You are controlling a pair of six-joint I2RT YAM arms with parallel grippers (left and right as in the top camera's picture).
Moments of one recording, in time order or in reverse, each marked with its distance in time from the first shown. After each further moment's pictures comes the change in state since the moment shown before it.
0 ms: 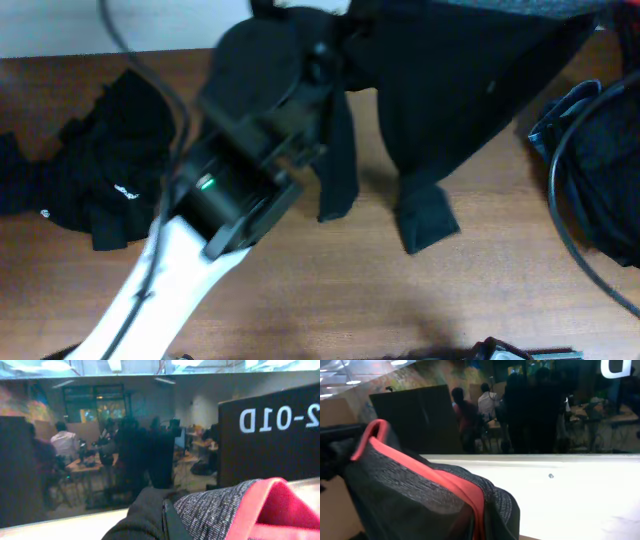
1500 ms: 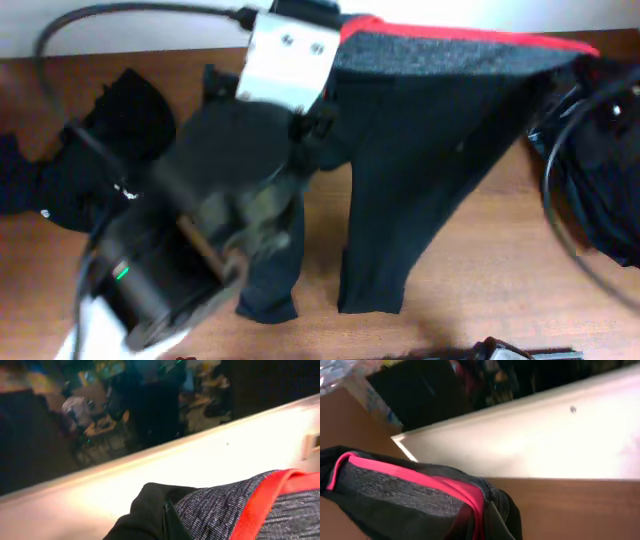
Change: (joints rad) left arm -0.099 -0.124 0.006 -0.511 -0.183 -0.042; right arm 0.006 0.103 0.159 -0.514 -0.065 -0.098
